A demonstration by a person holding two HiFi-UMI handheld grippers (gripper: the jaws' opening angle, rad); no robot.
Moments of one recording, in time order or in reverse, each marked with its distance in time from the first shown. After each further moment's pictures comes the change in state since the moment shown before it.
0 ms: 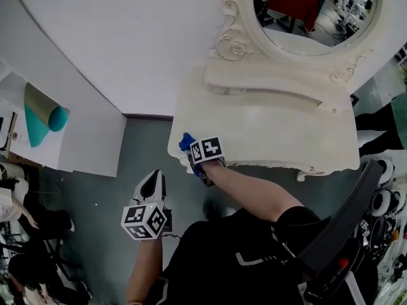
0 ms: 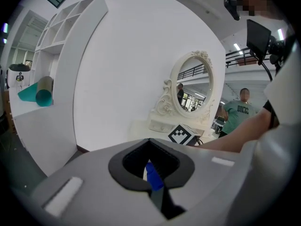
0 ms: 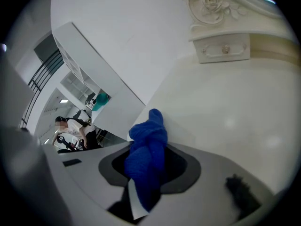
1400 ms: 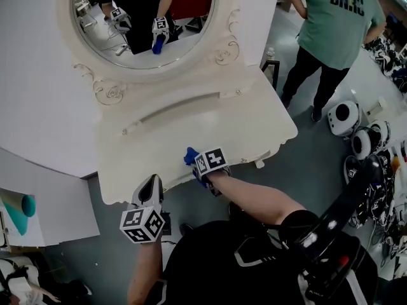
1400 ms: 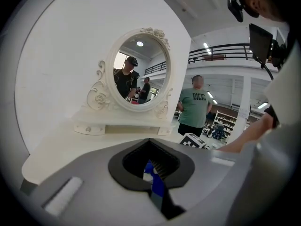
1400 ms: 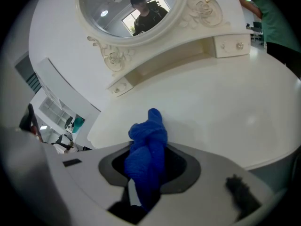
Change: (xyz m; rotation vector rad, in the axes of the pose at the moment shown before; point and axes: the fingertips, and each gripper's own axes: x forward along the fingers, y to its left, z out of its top) left arm 0.125 -0.312 -0.016 0.160 0.069 -0.375; right arm -0.257 -0.282 -0.079 0.255 -0.158 -0.212
